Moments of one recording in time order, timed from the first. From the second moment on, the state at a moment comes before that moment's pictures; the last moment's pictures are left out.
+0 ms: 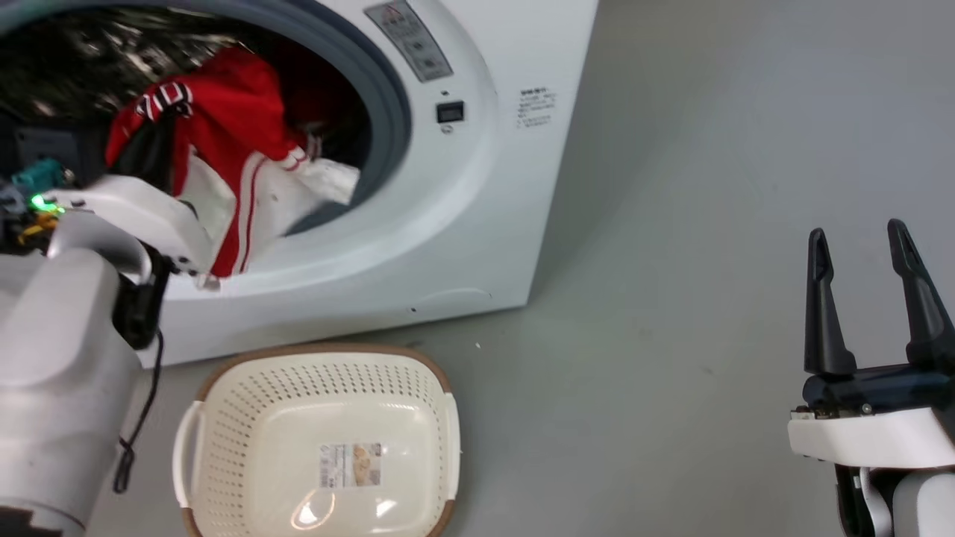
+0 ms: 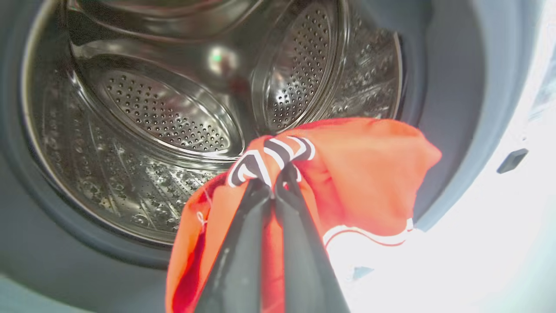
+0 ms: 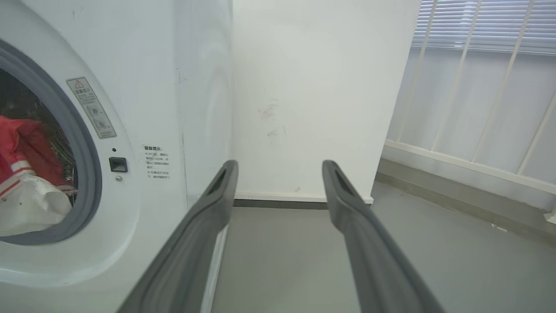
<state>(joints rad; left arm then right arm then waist) -0.86 0.51 -0.48 0.79 -0.62 -0.08 -0.25 -0.09 -0.05 -0.08 -0.16 0.01 0.13 -0.26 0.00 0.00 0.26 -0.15</state>
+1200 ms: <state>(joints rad) -0.20 0.48 -0.45 0.33 -0.66 0.15 -0.21 -0.06 -0.05 -0.07 -0.17 0.00 0.13 -0.26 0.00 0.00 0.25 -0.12</state>
